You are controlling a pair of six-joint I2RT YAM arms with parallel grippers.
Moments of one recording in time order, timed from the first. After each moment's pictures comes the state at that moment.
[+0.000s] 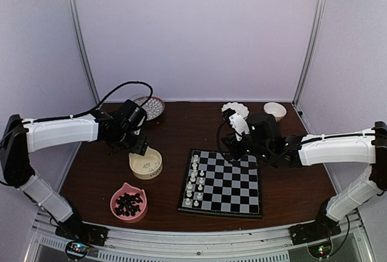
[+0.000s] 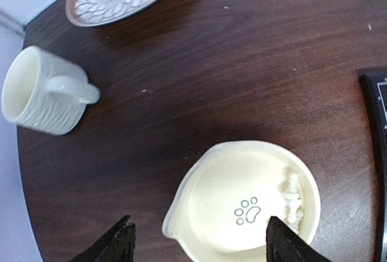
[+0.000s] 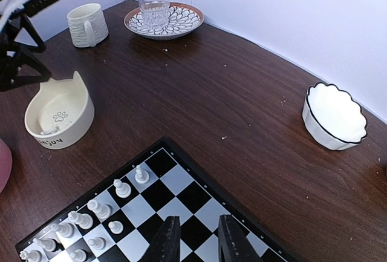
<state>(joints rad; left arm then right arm) -0.68 1.49 1.04 -0.58 -0.38 -0.30 0.87 1.43 0.83 0.12 0.22 0.07</state>
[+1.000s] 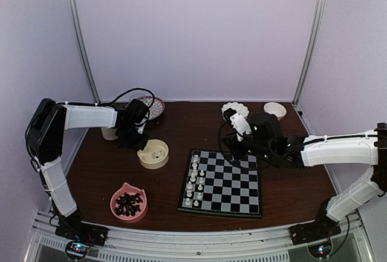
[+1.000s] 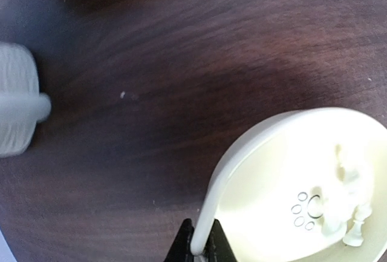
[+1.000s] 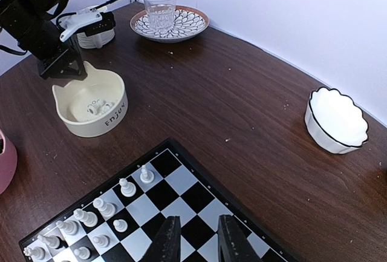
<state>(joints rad) -0.50 1.86 1.25 -0.59 -0.19 -0.18 0.88 1.39 0.81 0.13 0.21 0.06</state>
